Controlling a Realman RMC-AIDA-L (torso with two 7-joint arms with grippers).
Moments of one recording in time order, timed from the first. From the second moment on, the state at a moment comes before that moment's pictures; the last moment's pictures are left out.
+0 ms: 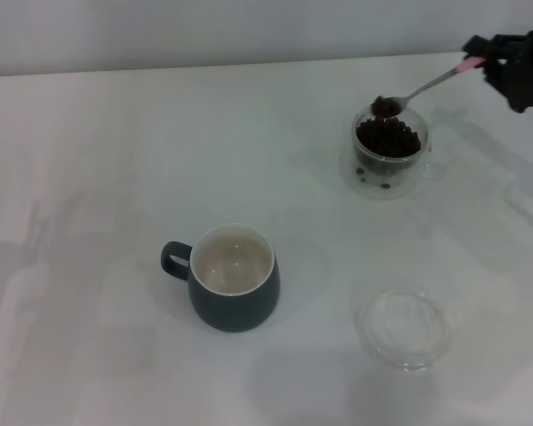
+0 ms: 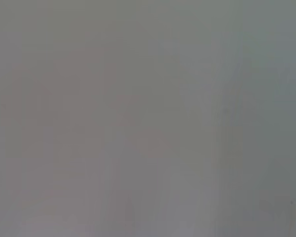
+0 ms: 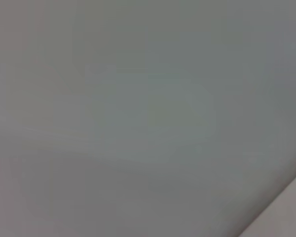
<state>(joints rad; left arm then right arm) -0.30 -2.08 2.83 0.18 -1.32 1.42 -0.13 0.48 1.95 -0.55 -0.40 1.54 1.21 -0.89</state>
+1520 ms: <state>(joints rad) -0.33 -2.08 2.83 0.17 -1.32 1.36 -0.13 0.54 2.03 -1.28 -0.44 1.90 1.32 -1.44</state>
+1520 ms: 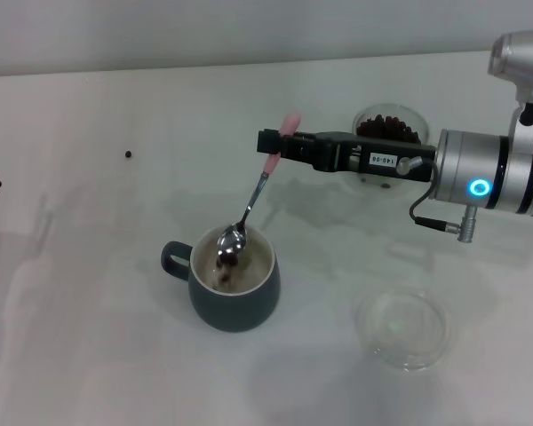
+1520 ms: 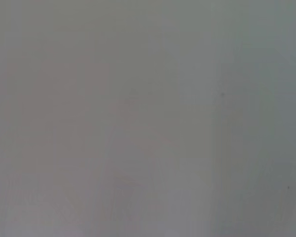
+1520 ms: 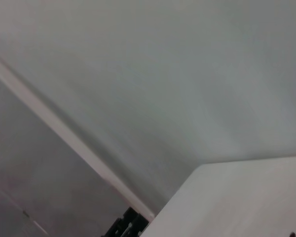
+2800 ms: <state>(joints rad) -0.36 -2.08 2.83 0.17 -1.32 1.36 -0.13 0.22 1.86 -1.07 -0.28 1.81 1.51 -1.45</state>
